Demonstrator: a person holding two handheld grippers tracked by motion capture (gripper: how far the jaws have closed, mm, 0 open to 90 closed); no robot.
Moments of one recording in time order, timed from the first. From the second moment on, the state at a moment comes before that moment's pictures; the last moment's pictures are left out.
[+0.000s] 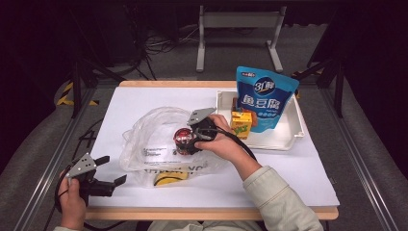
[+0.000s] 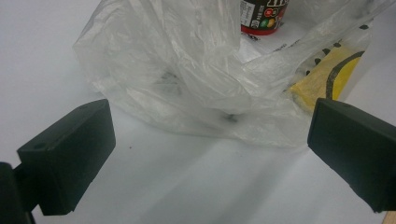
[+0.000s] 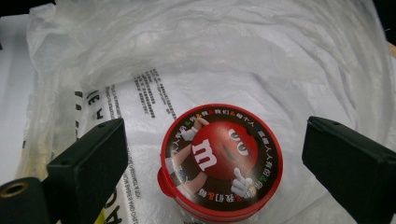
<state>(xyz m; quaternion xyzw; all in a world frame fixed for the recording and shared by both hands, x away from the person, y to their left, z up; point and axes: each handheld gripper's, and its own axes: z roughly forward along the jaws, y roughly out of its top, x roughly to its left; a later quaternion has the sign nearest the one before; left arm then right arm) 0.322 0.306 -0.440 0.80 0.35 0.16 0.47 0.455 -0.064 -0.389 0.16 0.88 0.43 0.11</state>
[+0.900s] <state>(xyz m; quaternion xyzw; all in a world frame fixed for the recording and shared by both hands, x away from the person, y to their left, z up) 0.322 0.307 -0.439 0.79 0.35 0.16 0.47 0.463 -0.055 -0.421 0.16 0.90 0.39 0.11</state>
